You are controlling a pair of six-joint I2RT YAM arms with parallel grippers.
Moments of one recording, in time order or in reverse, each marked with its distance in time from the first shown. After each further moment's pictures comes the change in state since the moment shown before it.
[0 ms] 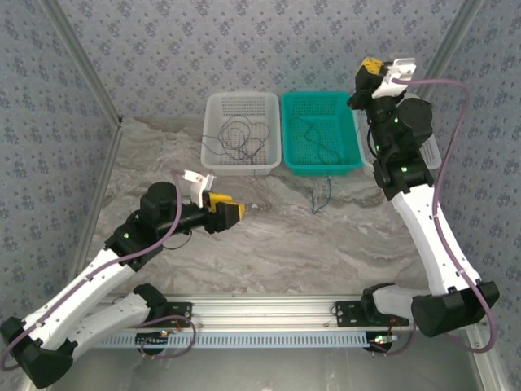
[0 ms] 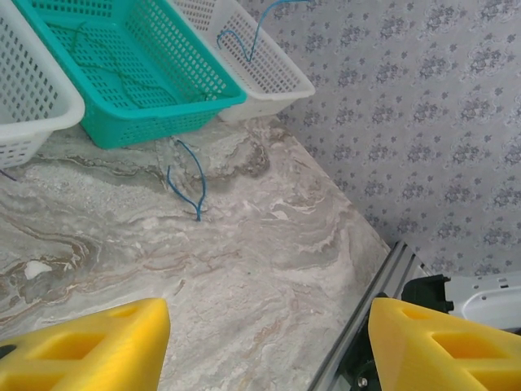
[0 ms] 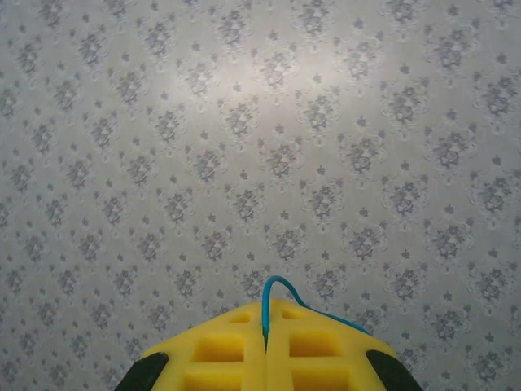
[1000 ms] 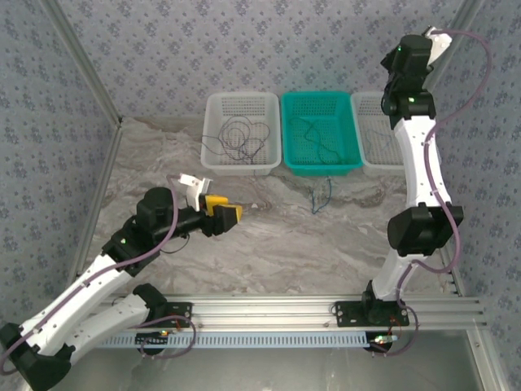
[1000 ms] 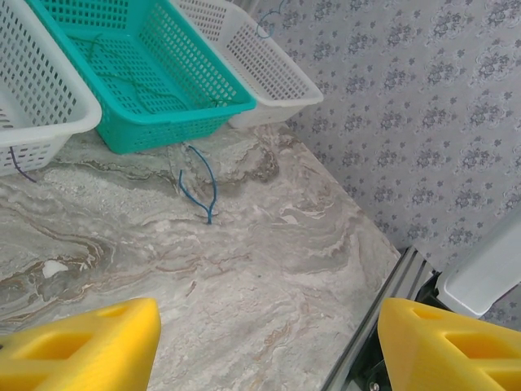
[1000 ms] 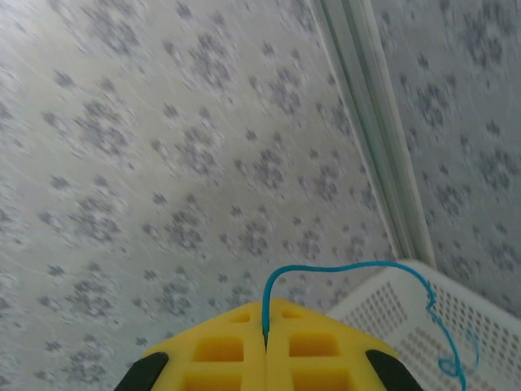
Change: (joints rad) left arm -0.008 -0.051 -0.039 0.007 -0.033 0.006; right arm -0.241 0.571 0.646 -0.542 0.345 0.476
